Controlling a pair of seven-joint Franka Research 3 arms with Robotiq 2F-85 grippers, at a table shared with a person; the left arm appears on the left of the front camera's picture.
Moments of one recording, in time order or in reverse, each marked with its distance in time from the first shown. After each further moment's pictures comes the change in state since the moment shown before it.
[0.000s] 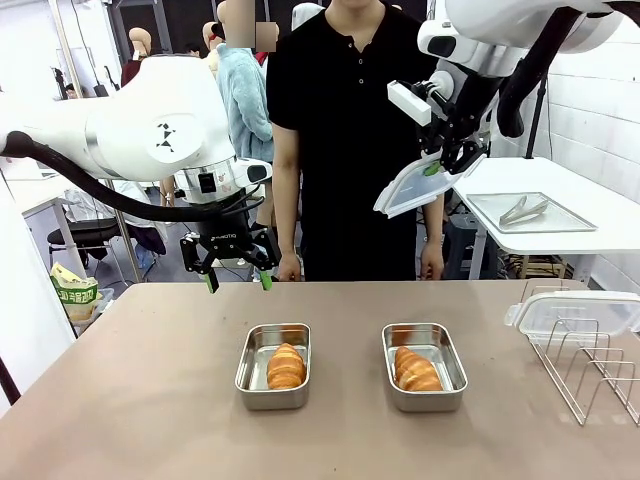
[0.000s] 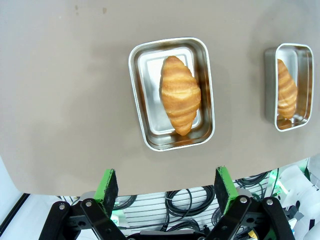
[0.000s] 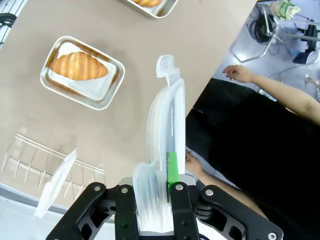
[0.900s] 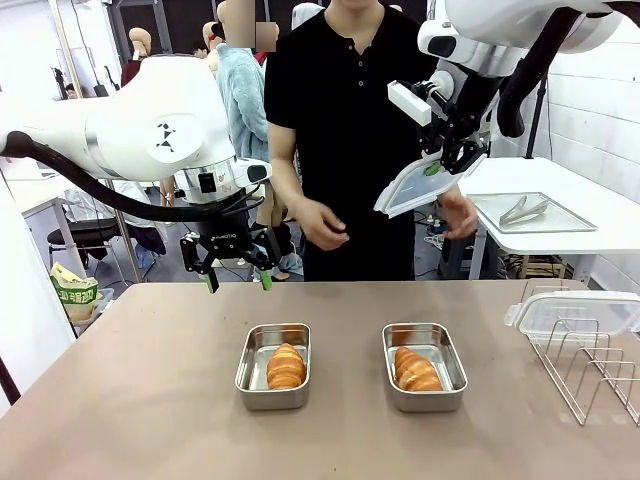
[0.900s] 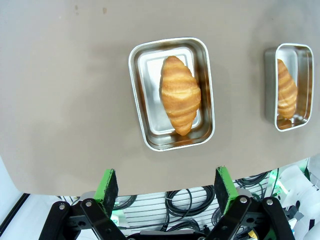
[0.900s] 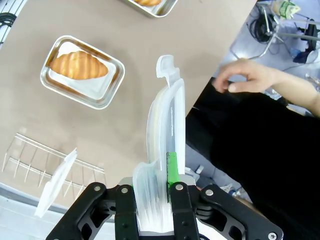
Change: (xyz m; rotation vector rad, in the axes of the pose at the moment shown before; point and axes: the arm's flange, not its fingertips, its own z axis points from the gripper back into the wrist) left arm 0.000 0.000 0.000 0.000 0.000 0.000; right arm -0.001 0.000 0.000 0.000 0.002 -0.001
